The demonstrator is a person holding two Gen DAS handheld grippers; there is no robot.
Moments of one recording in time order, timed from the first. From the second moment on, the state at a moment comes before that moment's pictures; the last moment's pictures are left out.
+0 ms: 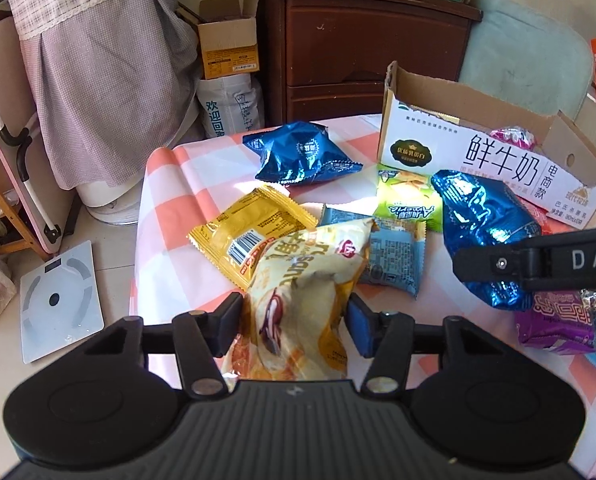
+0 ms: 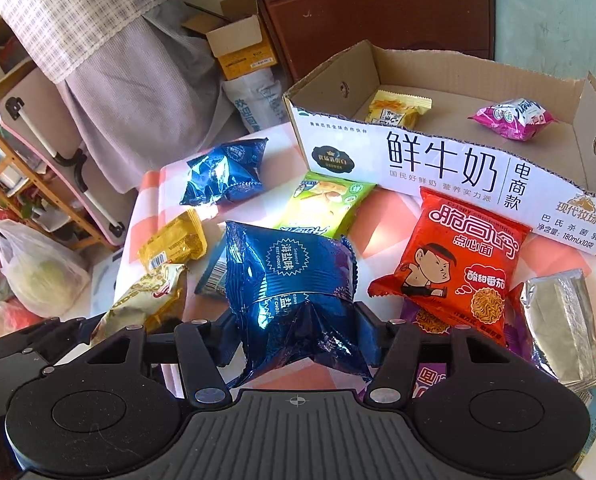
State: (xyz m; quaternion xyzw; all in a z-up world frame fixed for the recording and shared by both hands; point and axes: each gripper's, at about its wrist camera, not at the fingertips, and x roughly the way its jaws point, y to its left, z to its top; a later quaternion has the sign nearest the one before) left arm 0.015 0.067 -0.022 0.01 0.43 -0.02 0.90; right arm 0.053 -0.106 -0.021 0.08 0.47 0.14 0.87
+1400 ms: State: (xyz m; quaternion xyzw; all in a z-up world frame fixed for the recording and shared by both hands) left arm 0.067 -0.004 0.063 0.01 0.35 -0.04 0.94; right arm 0.051 -0.207 0.061 0.17 0.32 0.08 0.93
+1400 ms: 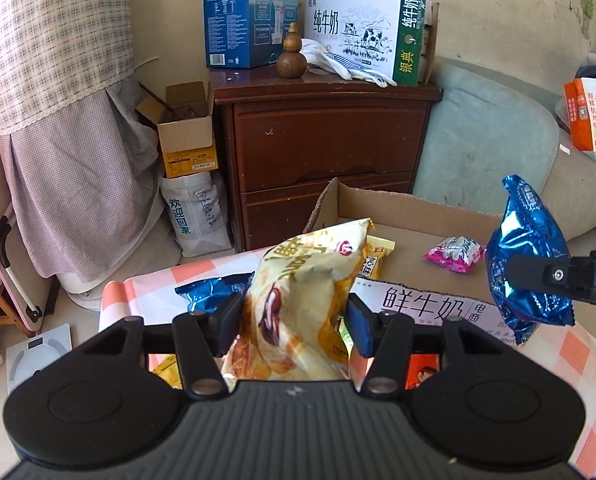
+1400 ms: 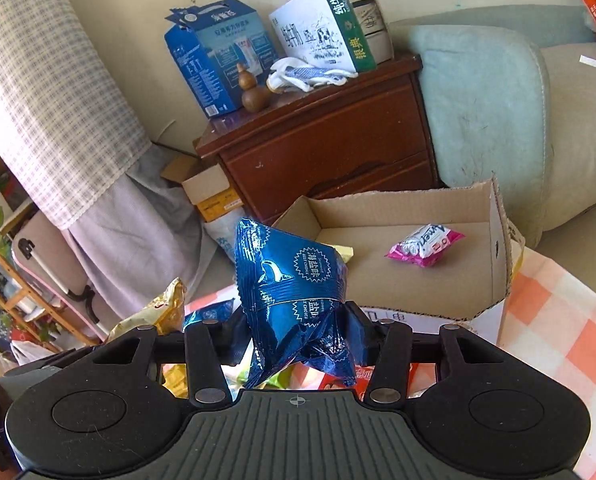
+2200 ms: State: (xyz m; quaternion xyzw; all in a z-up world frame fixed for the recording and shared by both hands) left arm 0.172 -0.069 0.040 0.01 0.36 -0.10 0.93; right arm 0.109 -0.260 0.032 0.25 0.32 -0.05 0.91
